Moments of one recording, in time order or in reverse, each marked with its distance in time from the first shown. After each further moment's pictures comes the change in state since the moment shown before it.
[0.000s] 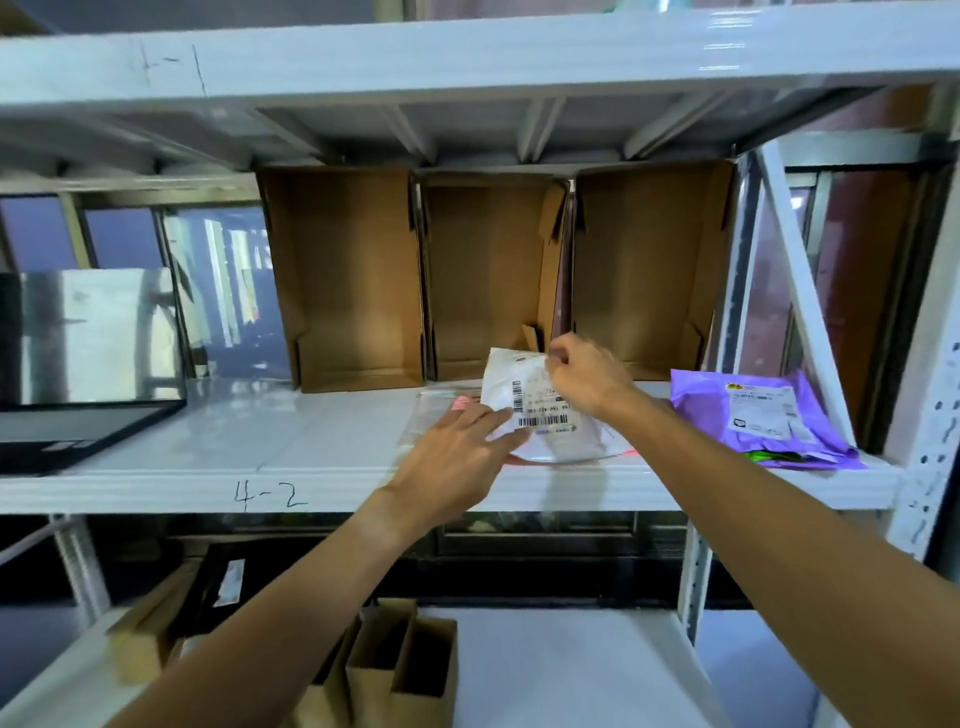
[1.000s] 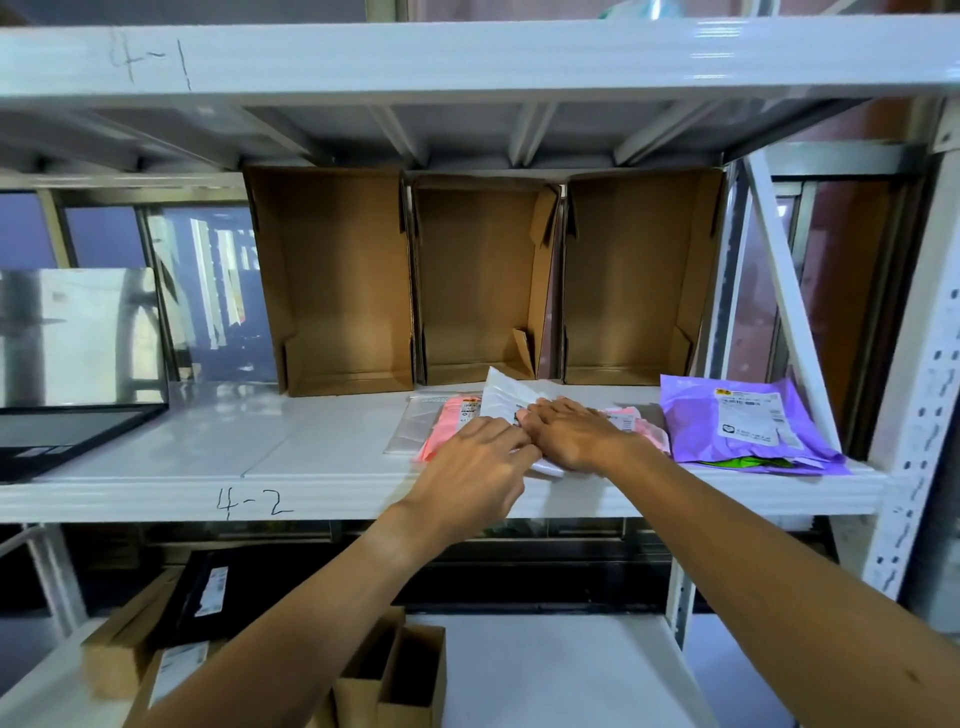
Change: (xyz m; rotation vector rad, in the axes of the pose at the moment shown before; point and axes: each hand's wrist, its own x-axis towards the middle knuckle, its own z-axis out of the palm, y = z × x) left_hand 0.009 0.025 0.000 -0.054 0.138 0.108; right_hand -0.020 0.024 0.034 -0.386 -0.491 -0.131
